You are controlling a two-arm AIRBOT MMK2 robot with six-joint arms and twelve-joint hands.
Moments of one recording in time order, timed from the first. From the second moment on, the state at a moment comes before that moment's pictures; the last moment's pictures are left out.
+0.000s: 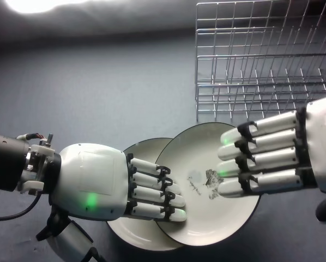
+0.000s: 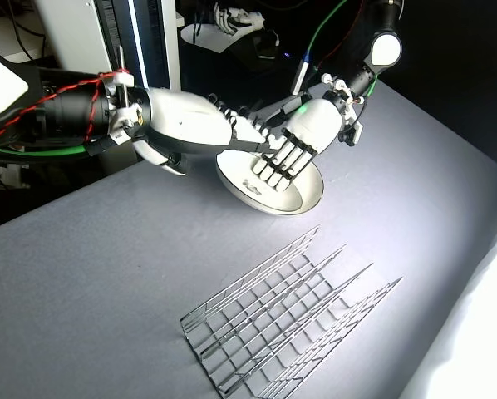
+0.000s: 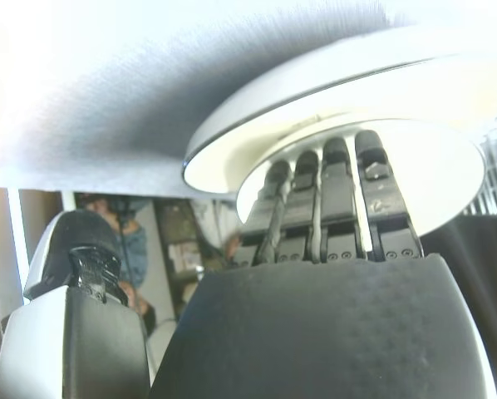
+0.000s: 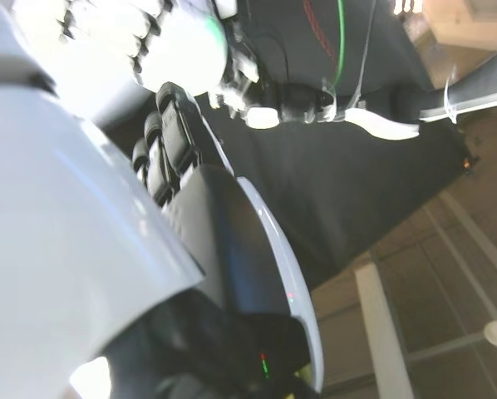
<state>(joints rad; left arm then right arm) 0.59 -1.06 1.20 1.65 -0.74 0.00 -0.45 -0.75 0.90 -1.25 0.72 -0.21</state>
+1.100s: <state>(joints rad) 0.58 -1.07 1.22 1.65 -0.75 -0.01 -0.48 -0.99 1.05 -1.26 0.58 -0.22</state>
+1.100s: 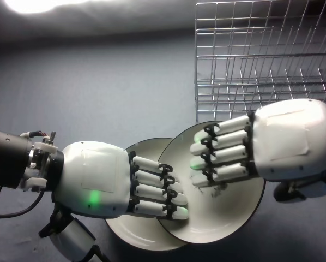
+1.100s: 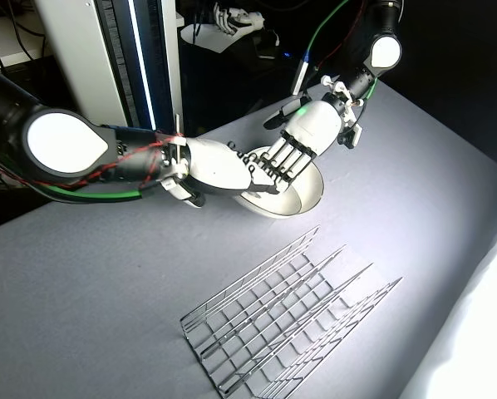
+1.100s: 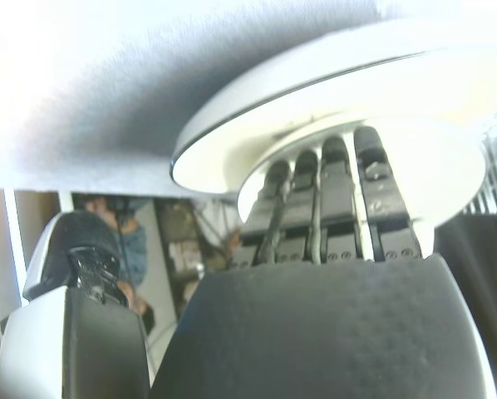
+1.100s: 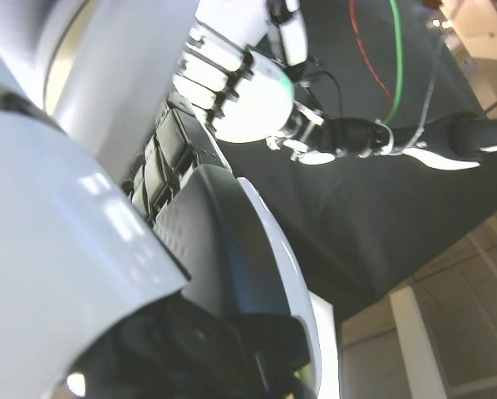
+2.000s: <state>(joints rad) 0.58 -1.08 1.23 1.65 -0.76 -0.01 -0.46 -1.07 1.09 -1.24 0.54 -0.23</state>
